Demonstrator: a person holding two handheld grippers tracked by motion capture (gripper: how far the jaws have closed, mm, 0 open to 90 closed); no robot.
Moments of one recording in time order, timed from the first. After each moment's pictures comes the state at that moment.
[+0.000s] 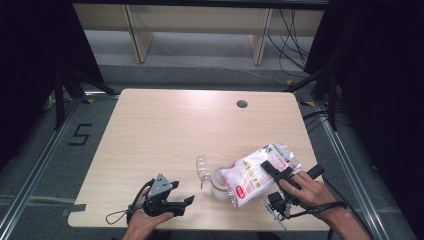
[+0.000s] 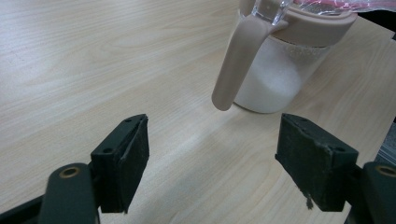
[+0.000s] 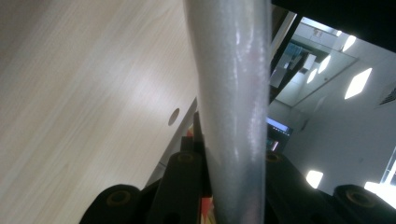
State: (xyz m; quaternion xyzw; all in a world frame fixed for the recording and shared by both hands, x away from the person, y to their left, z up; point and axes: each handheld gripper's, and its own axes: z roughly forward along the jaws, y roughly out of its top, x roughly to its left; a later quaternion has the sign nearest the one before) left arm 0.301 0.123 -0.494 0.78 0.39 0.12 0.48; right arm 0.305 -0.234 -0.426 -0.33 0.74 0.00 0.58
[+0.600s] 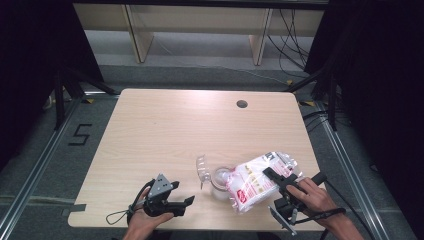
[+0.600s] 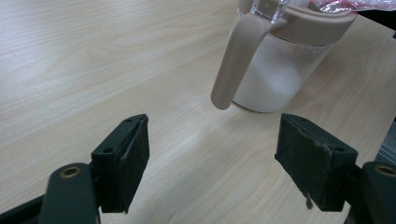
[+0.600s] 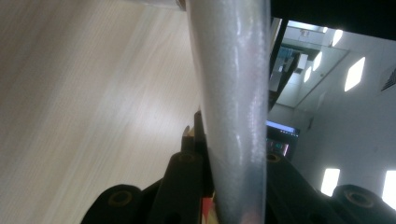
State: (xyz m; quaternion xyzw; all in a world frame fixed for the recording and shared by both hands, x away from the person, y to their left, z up) left arm 0.301 0.122 -0.495 0.78 0.39 0.12 0.48; right arm 0.296 -0.252 -0.444 -0.28 0.76 0.08 0.58
